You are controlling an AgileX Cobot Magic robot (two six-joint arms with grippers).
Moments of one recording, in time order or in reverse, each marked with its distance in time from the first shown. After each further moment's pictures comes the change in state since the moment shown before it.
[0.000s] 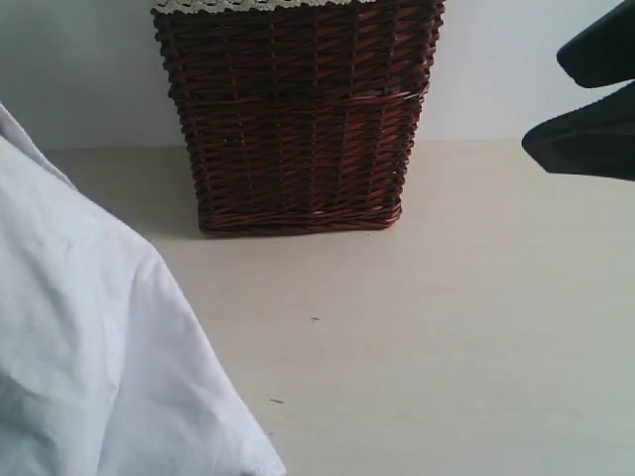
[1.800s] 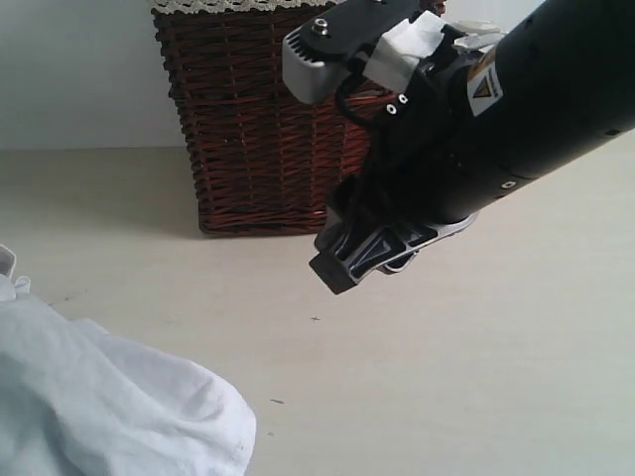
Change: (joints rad) left arm 0.059 0.315 0.064 0.686 0.129 -0.226; right arm -0.152 0.450 0.022 0.327 -0.244 0.070
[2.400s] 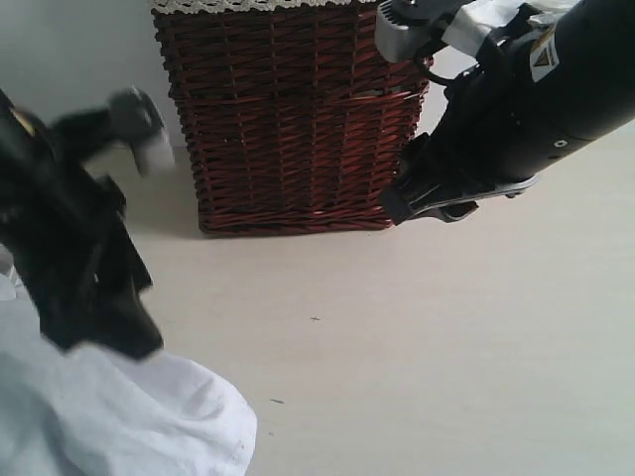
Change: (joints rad) left arm -0.313 -0.020 0.089 -1.375 0.077 1.290; right arm -0.173 0.005 0.000 -0.066 0.017 0.087
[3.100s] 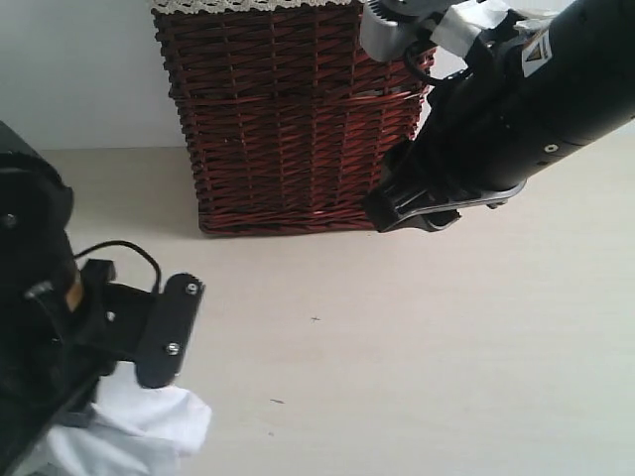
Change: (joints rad) left arm -0.275 0.036 0.203 0.488 -0.065 -0.028; right arm -0.001 0.000 0.000 0.155 0.006 -0.108
